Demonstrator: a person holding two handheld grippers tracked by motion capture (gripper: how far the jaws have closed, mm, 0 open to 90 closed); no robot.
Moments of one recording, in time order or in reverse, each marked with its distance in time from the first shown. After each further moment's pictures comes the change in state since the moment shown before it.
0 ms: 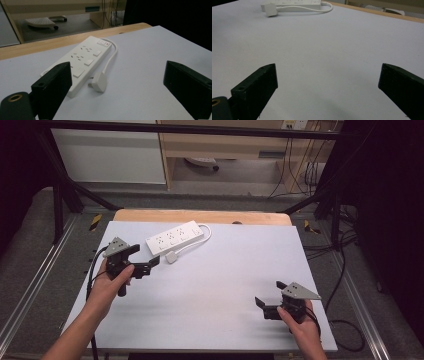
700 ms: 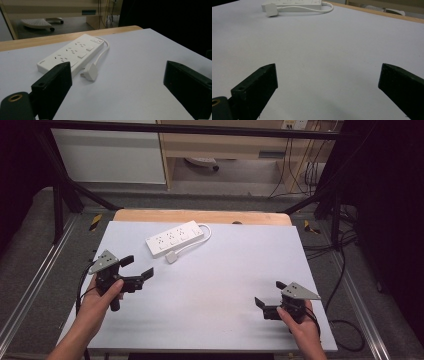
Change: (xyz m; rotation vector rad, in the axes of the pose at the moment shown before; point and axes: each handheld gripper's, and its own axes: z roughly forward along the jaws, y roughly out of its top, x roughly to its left) left arm -0.013 -0.021 -0.038 -0.037 -0.028 -0.029; right arm 0.001 0.000 0.000 -0.003 0.001 -0.003
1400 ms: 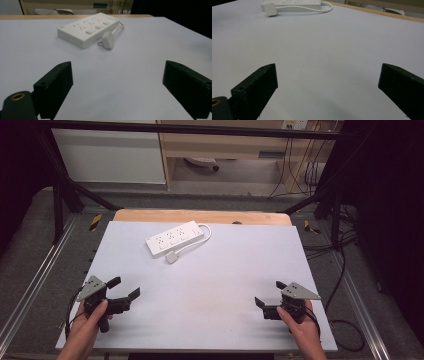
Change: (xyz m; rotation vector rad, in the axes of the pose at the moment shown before) left arm 0.019 -0.075 -0.026 0.016 0.074 -0.033; right arm 0.000 0.000 0.000 0.002 -0.003 0.000
